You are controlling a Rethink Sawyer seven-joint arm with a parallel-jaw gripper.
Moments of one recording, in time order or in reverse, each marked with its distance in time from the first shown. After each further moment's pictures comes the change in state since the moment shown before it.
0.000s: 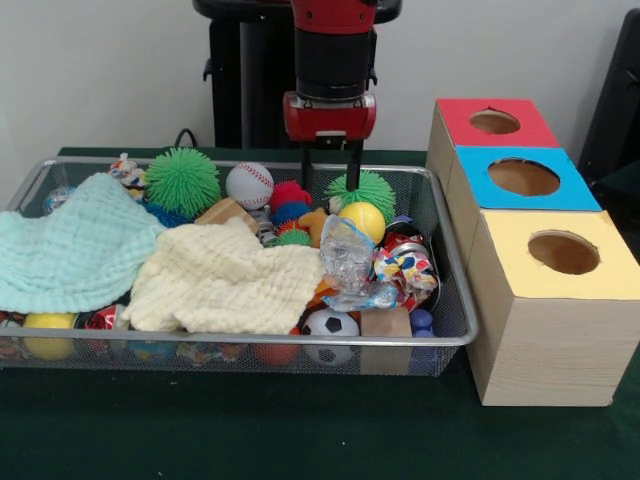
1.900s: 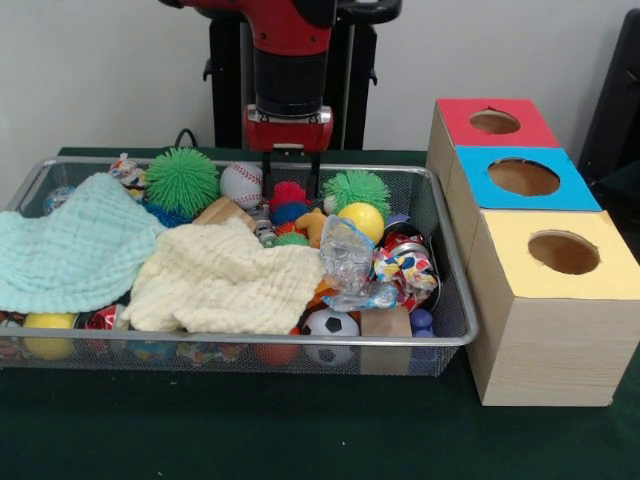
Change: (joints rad) arm -0.089 0.071 -0.029 -0.014 -0.020 -0.022 0.000
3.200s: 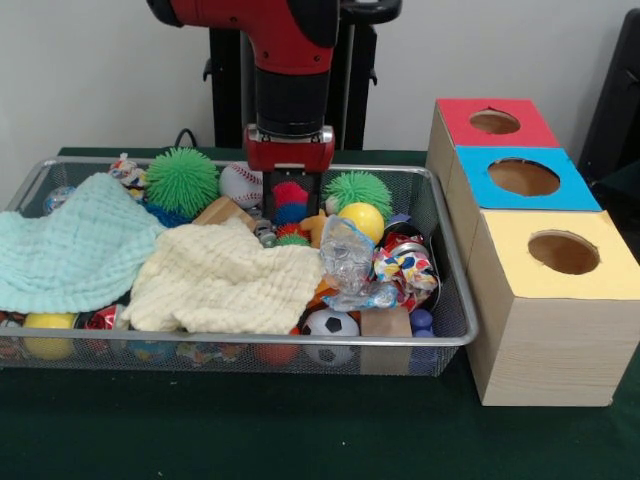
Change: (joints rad) arm 0.027 0.041 0.000 -0.070 -0.007 0.000 0.000
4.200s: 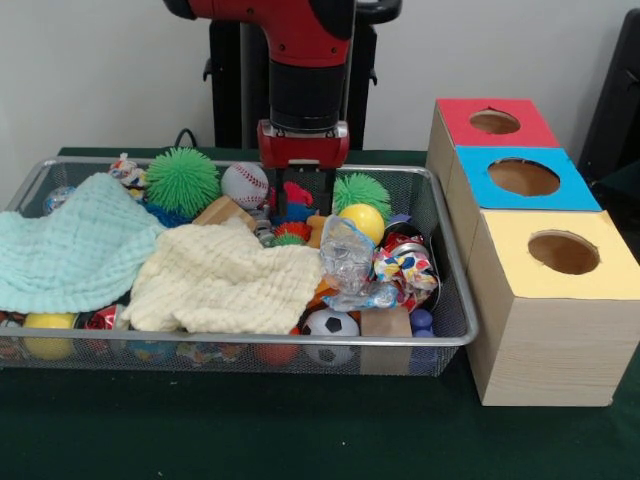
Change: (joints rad) arm 0.035 -0.025 0.001 0.000 0.000 0.000 0.000
